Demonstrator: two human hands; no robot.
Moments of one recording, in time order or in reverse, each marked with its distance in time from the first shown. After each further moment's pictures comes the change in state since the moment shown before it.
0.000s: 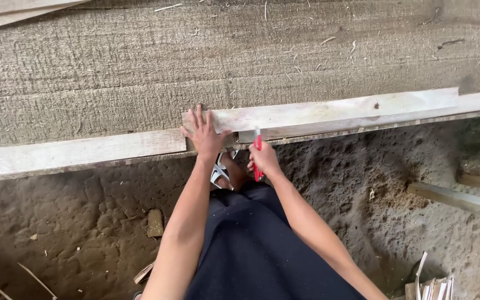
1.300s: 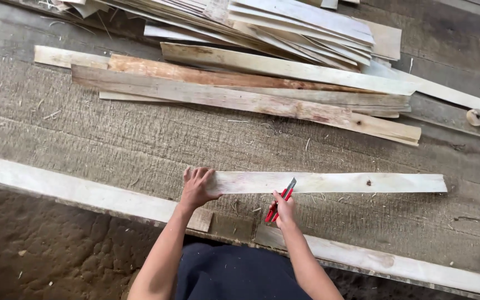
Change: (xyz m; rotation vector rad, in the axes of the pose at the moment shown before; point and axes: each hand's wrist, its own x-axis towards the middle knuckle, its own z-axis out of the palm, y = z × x) left_hand 0.089 -0.111 -0.085 -0.132 0.302 0.216; right_hand 0.130 -0.118 0.018 0.534 0.053 -0.129
